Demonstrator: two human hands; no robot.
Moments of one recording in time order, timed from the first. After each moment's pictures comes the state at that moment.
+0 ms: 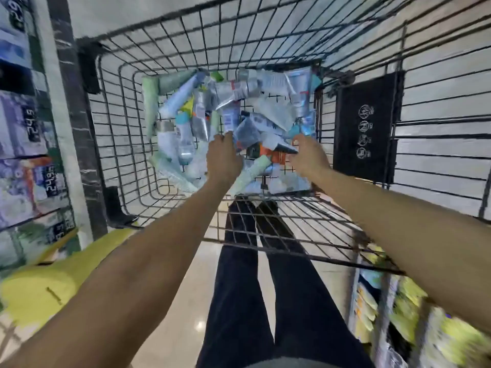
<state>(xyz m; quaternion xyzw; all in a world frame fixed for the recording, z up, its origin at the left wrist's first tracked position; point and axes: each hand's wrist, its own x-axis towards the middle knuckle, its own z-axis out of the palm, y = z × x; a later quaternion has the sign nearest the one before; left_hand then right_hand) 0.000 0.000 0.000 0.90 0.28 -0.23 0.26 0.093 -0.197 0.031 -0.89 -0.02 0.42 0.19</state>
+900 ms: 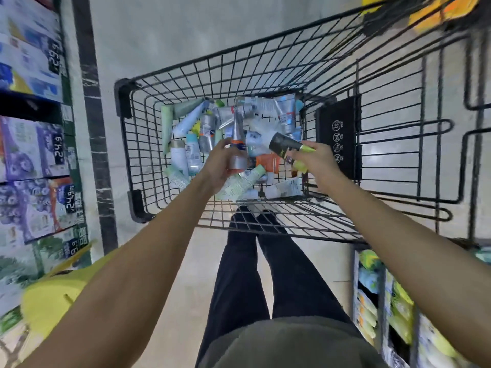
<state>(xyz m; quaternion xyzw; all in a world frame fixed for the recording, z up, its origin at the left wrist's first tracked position) 0.013 0.010 0.149 0.46 0.43 -0.22 0.74 0.096 -0.219 0.150 -0.75 0.22 0.37 0.50</state>
